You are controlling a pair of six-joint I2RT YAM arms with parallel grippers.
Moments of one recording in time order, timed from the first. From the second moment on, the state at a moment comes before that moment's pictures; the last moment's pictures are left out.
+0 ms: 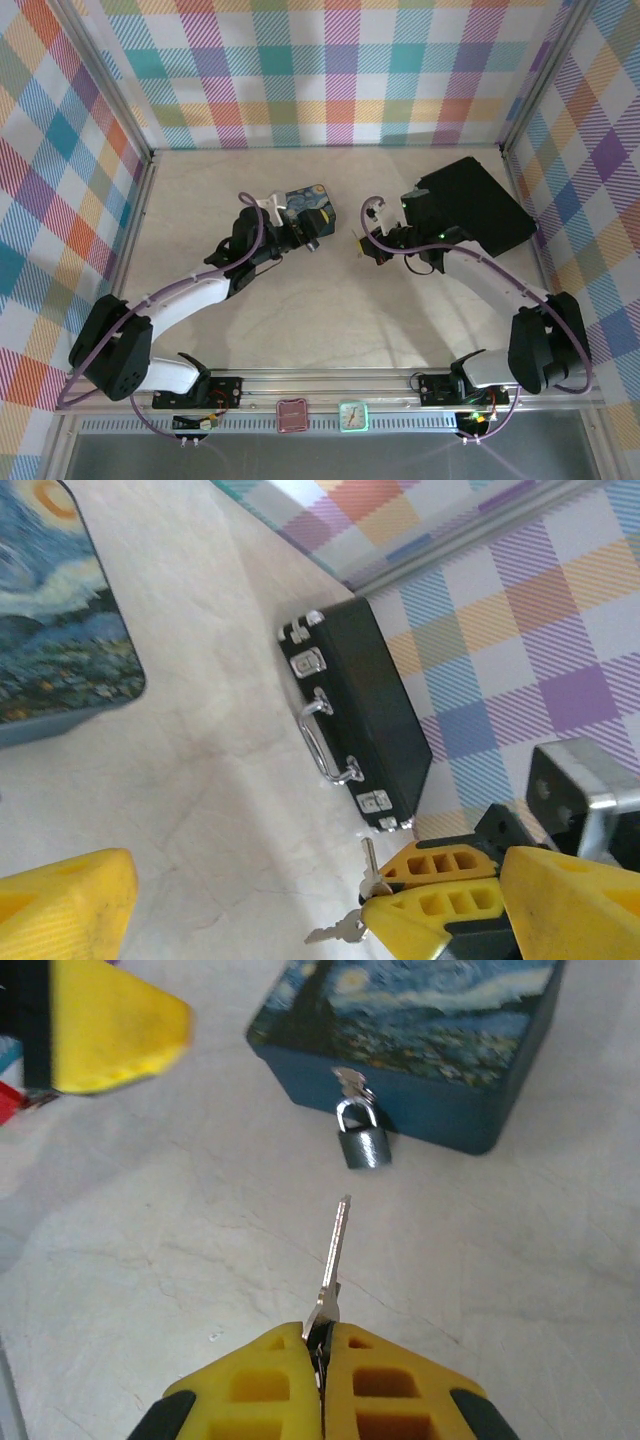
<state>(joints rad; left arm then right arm) -0.59 1.37 0.77 0.31 0.25 -0.97 0.43 1.35 0.93 -0.33 -0.55 -0.08</state>
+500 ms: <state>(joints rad) -0.67 1.51 0.81 0.50 0.29 -1.07 0.43 1.32 0.91 -0.23 -0.64 -0.04</state>
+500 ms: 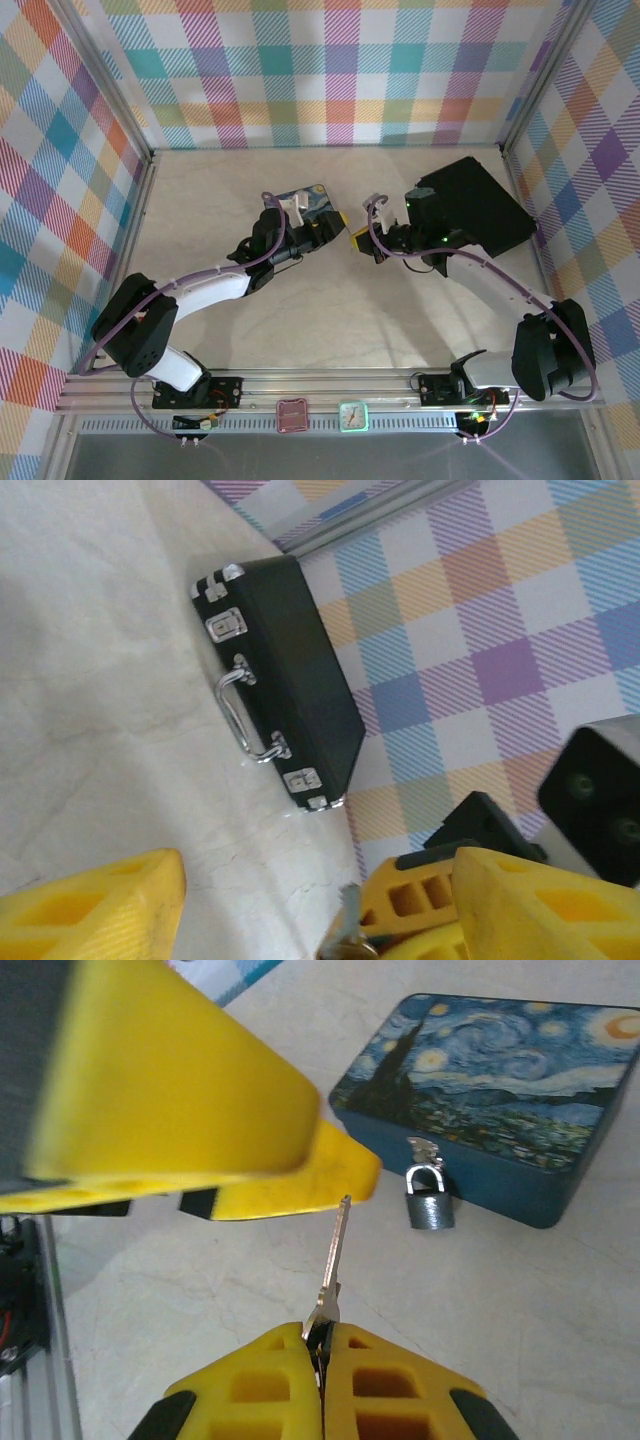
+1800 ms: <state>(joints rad) -0.71 1.58 0.94 0.35 0.19 -1.15 0.61 1.33 0.90 -0.13 -0.19 -0.22</state>
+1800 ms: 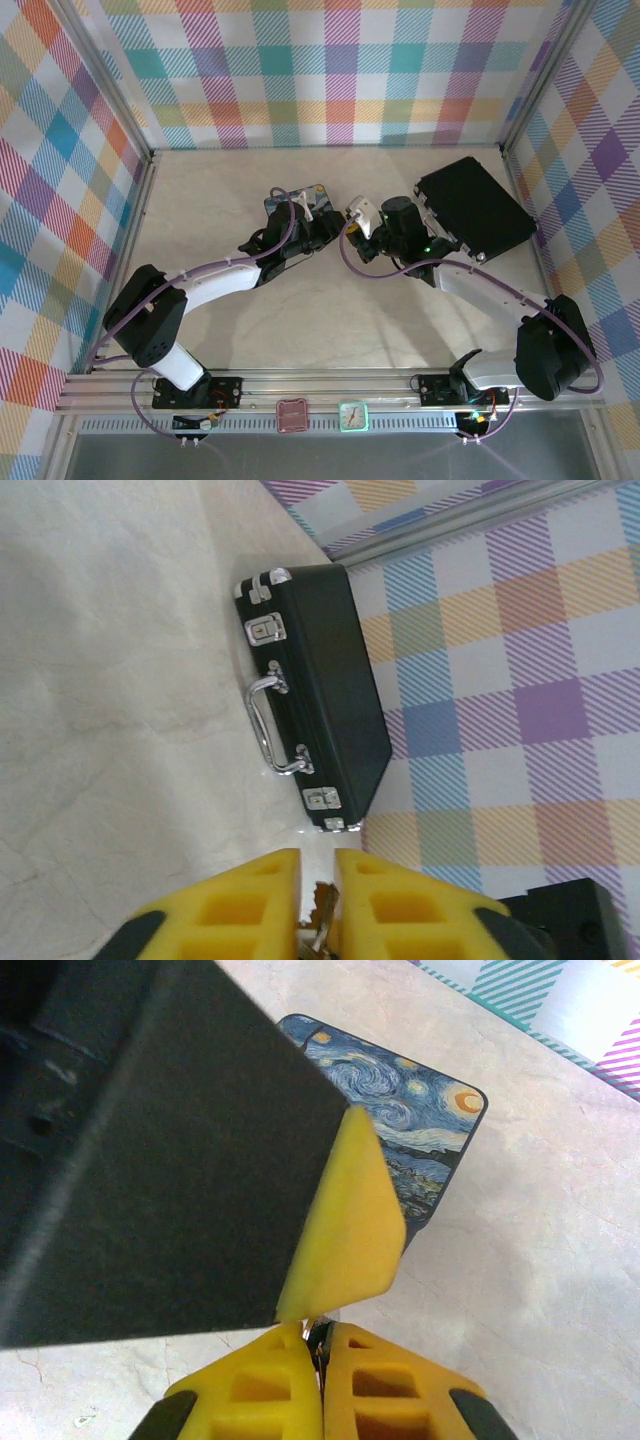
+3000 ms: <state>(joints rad) -0.62 1.52 0.92 0.67 0.56 -0.77 0.38 1.16 0.75 0.21 -0.77 0.55</state>
